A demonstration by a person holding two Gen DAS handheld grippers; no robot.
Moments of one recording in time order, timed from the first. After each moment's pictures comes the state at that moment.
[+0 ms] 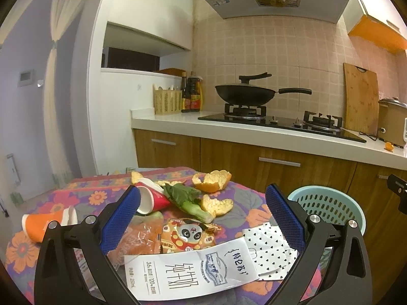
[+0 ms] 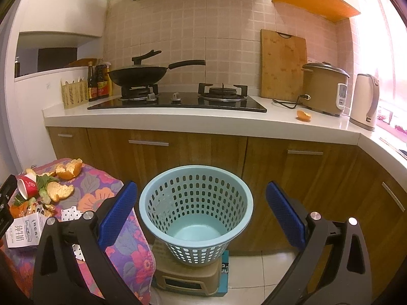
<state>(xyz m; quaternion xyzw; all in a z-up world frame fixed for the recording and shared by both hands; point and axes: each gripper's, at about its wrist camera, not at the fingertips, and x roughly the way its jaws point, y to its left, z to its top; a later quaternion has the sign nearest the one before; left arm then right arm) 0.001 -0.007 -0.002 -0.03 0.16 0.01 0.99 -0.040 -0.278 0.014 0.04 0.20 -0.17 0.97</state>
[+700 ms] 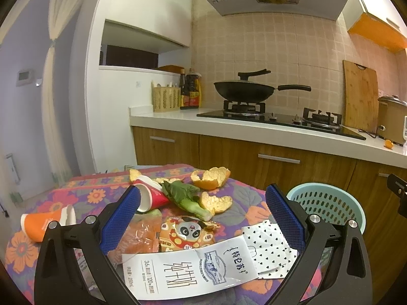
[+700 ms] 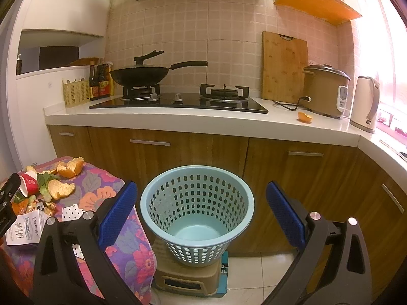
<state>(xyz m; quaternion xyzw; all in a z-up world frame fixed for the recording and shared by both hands) 0.002 -0.009 -0.007 0.00 0.14 0.02 0.99 -0.041 -0.275 0.014 0.03 0.19 -0.16 0.97</state>
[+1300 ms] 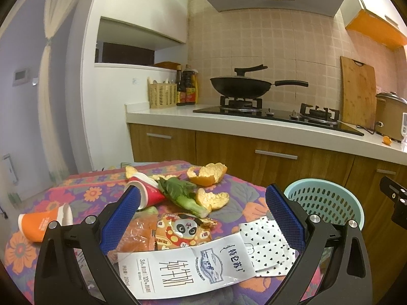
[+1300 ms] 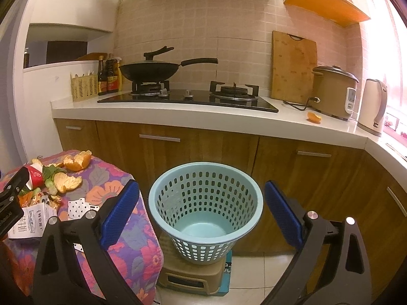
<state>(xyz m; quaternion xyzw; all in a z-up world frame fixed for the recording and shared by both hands) 0.002 -0.013 -0.006 0.01 0.15 0.01 0.99 -0.038 -0.266 0.008 0.02 0.20 -0.14 0.97</state>
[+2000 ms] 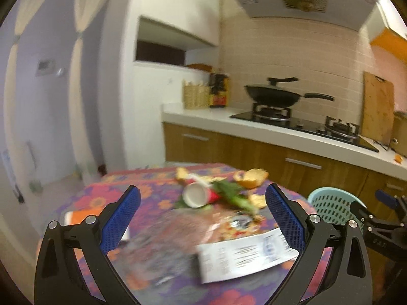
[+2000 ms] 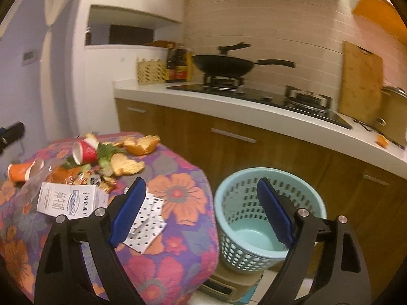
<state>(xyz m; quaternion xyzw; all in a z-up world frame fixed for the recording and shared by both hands) -0.044 0.074 0.029 -0.04 0.17 0.07 0.98 -0.007 -0.207 -0.006 -0.03 0.21 0.06 0.98</state>
